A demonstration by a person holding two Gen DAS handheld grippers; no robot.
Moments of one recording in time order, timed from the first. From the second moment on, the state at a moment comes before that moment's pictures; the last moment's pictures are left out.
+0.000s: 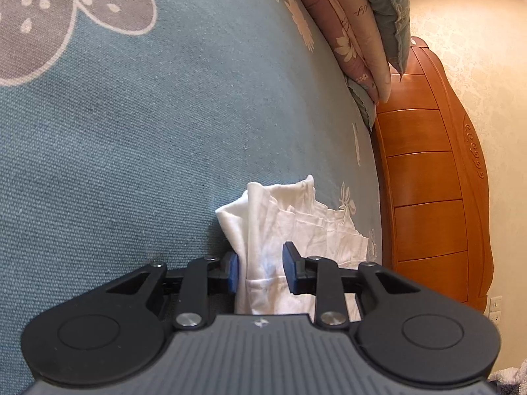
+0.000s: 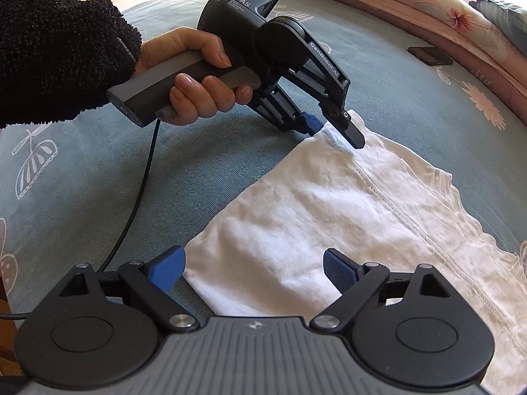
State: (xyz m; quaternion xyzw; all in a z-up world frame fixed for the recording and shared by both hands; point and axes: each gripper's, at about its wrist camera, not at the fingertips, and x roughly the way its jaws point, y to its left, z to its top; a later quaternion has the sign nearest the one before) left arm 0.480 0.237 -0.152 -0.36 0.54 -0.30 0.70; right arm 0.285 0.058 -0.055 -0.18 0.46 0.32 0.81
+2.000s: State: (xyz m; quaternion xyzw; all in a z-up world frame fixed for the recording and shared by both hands) left arm 0.301 0.268 -0.136 -0.47 0.58 -0.14 0.65; right arm 0.189 0.111 -0.078 -0.46 0.30 0.35 0.76
